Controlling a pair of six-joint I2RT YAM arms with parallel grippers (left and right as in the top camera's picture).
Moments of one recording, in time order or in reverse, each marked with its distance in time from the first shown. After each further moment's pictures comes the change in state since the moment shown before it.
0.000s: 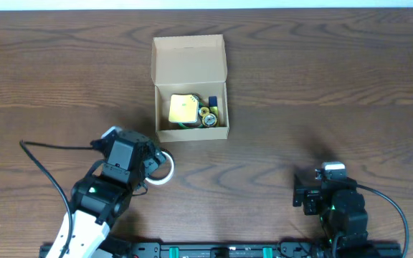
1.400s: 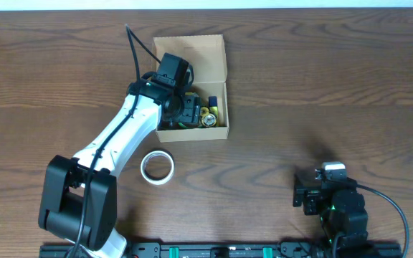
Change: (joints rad) left arm 0.005 0.846 0.598 0.066 0.241 0.842; right arm 0.000 0.000 0.000 0.000 0.000 0.000
